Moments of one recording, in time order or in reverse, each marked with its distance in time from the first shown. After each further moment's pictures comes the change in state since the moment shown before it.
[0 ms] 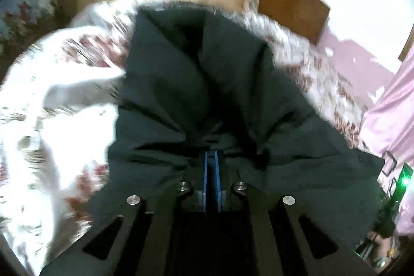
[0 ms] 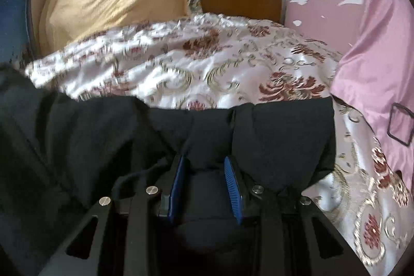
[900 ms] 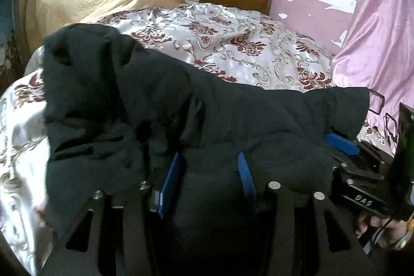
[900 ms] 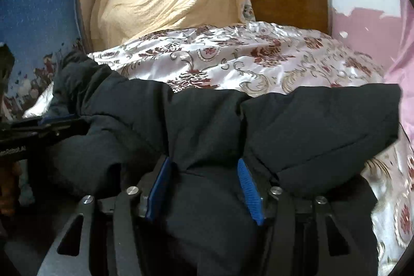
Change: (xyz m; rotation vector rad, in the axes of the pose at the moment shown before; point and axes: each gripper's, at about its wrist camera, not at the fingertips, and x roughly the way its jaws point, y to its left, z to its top) left arm 0.006 -0.070 -0.036 0.317 0.056 -0.102; right arm -0.032 0.060 -0.024 -0.094 -0.012 0.258
